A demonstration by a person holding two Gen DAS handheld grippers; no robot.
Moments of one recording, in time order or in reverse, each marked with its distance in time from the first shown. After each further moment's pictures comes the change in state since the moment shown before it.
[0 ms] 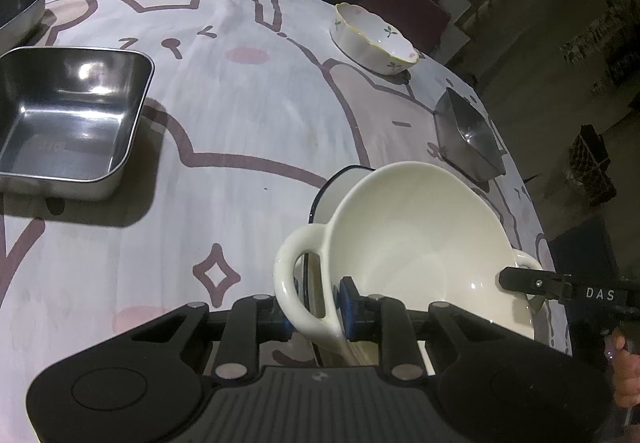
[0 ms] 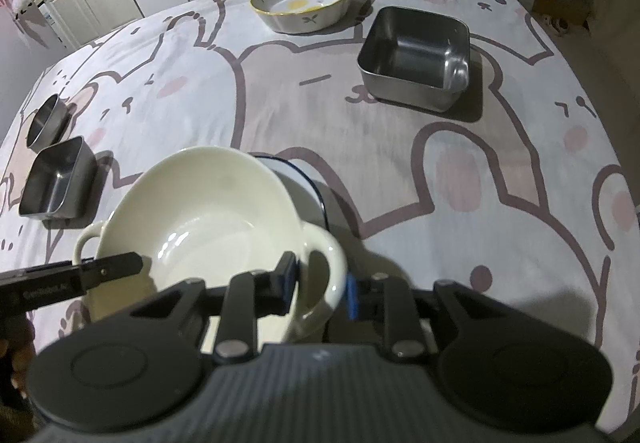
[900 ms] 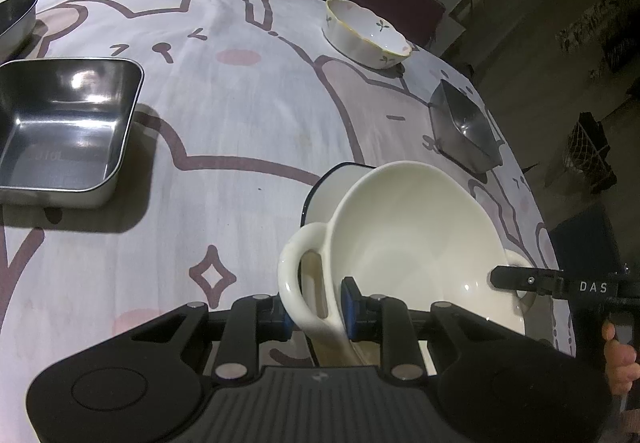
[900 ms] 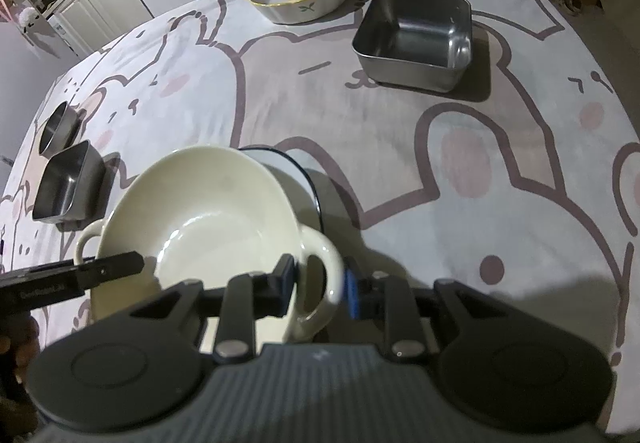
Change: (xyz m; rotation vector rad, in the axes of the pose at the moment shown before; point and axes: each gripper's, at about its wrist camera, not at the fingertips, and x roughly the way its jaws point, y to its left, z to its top) left arm -0.001 -0.005 0.001 0.033 0.016 0.006; right arm 0.012 -0.016 -0.004 0.042 0.023 0.069
